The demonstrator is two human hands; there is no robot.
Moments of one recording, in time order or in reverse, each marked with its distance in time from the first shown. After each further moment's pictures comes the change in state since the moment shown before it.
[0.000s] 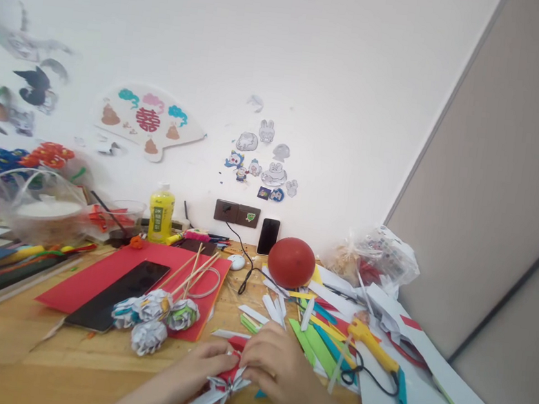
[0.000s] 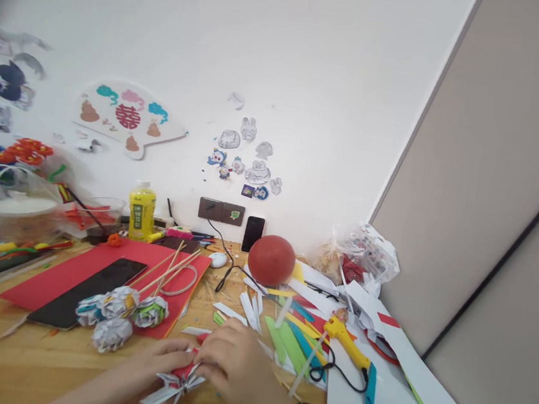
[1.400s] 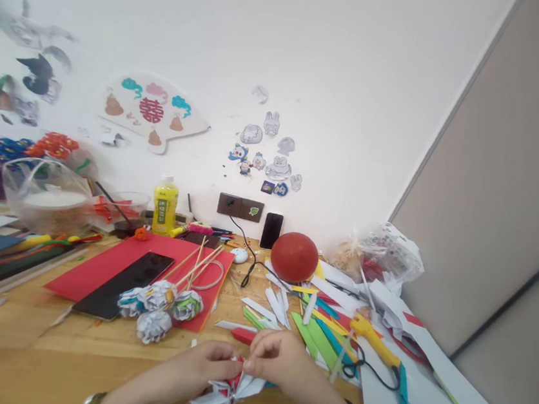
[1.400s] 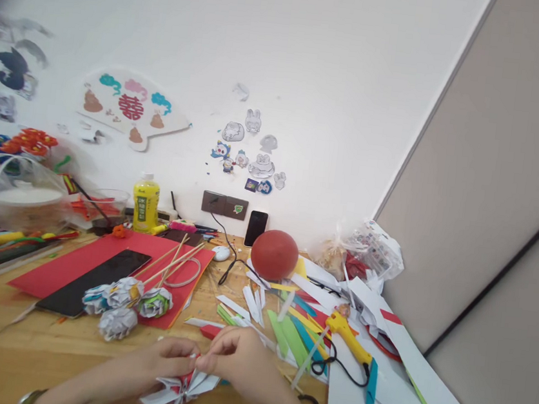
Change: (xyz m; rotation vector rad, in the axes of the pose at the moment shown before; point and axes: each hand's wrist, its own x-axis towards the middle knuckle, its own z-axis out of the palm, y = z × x) left_hand 0.003 -0.007 -0.004 0.123 -0.113 -0.054; right_hand -0.008 0.012 0.018 0.793 0.004 0.721
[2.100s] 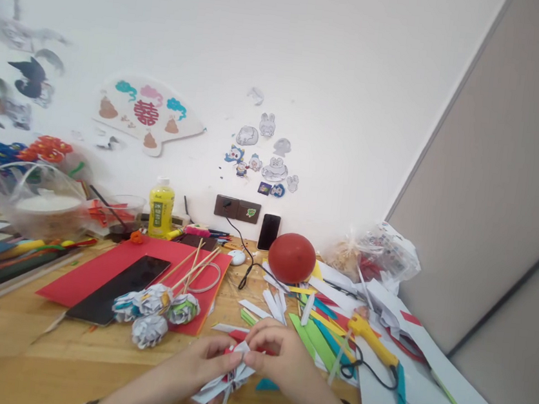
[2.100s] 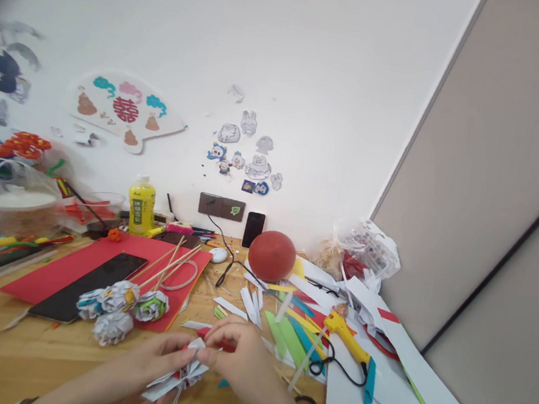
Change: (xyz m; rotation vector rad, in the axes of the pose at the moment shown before) left_hand -0.008 0.013 0.004 0.024 0.004 0.142; right_hand 0.000 -0.008 0.000 -0.057 0.090 -0.140
